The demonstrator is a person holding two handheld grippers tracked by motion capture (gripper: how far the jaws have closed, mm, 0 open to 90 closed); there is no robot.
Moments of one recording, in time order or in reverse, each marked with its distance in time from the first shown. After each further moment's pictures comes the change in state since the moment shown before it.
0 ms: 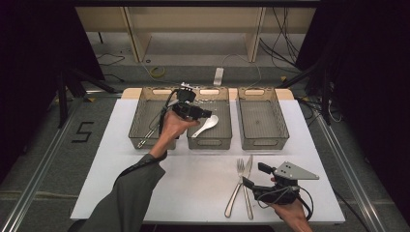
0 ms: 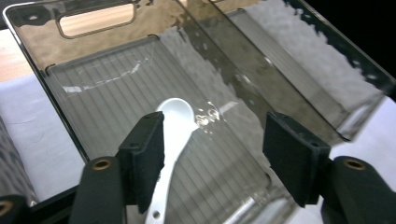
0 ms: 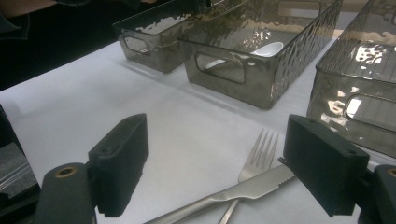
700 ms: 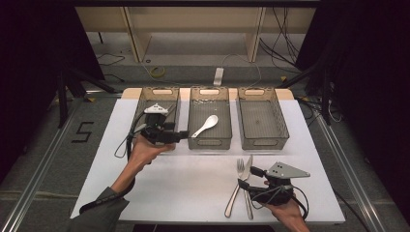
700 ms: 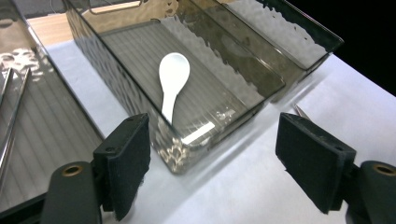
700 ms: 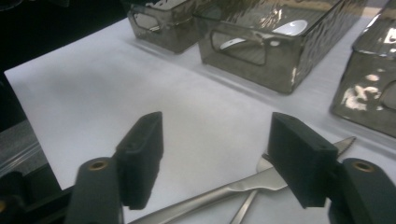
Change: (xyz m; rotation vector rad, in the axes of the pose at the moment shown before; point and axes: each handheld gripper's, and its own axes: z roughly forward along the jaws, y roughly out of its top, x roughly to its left) left arm 0.003 -0.091 -0.082 -0.124 -0.025 0.048; right arm 0.008 0.000 0.012 0.089 0.037 -0.016
